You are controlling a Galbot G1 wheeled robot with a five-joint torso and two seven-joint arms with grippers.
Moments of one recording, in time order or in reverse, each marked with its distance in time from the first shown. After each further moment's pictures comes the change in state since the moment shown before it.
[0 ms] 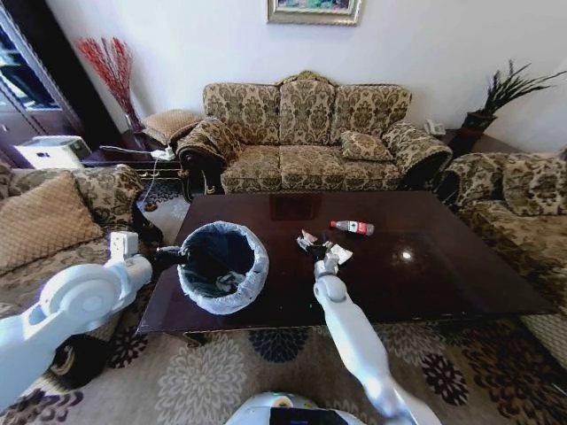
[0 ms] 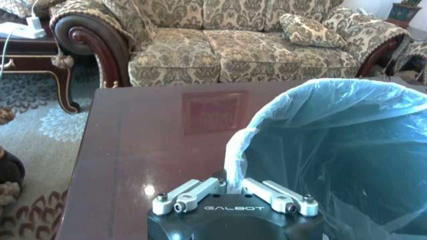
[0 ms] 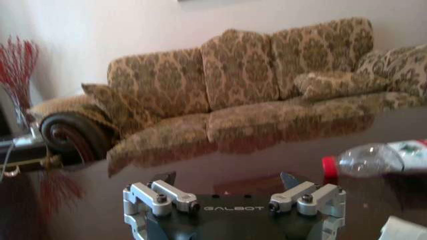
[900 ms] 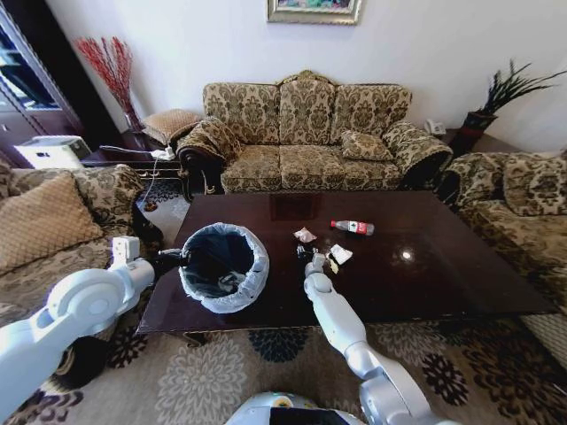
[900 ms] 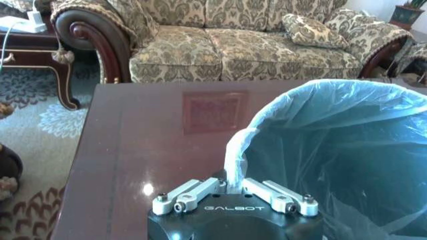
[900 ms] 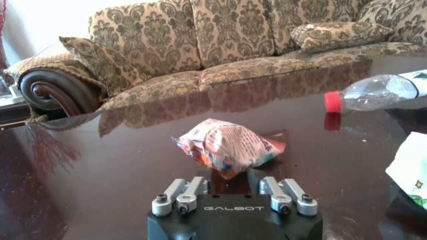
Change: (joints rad) left arm -0.017 -0.017 0.044 0.027 0.033 -0.023 0.020; right arm 0.085 0.035 -0.015 -0.225 0.045 -0.014 -0.007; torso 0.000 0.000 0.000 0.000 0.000
